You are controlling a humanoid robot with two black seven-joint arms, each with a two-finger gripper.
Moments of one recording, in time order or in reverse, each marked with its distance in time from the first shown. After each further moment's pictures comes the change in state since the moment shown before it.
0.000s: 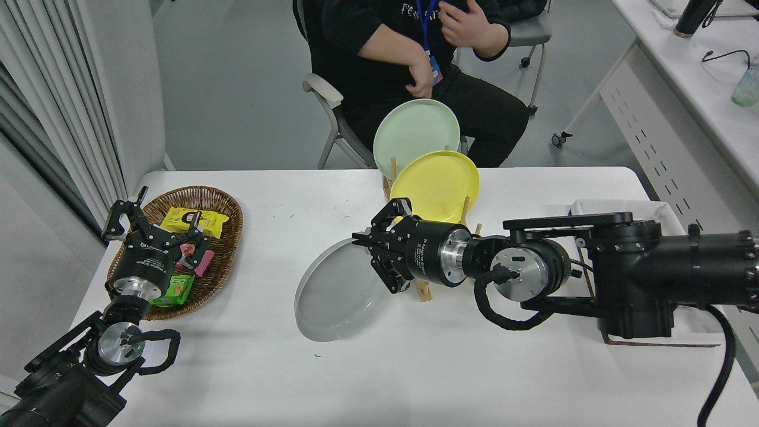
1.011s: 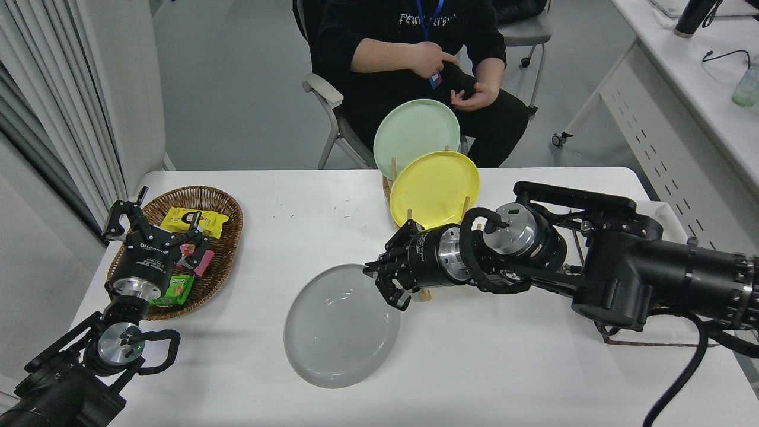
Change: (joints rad) left arm 0.000 0.000 0.000 0.000 0.000 0.000 0.000; right arm -0.201 0.000 0.347 -0.111 0.338 -0.321 -0.330
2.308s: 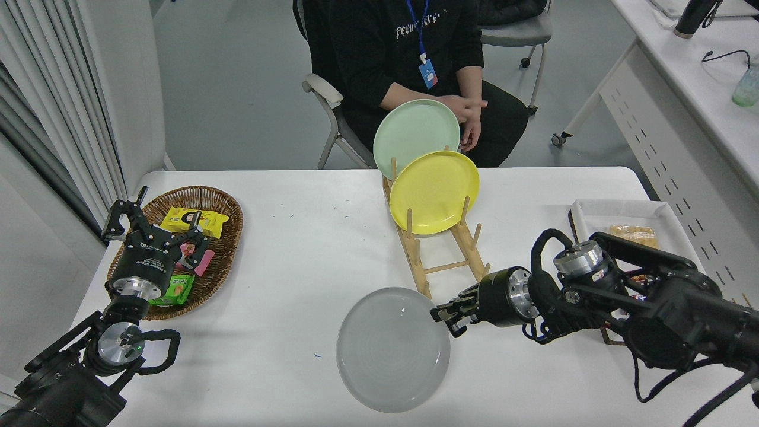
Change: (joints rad) left arm 0.000 0.000 0.000 0.000 0.000 0.000 0.000; right arm -0.294 -0.131 0.162 -0.066 0.263 -0.125 0.044
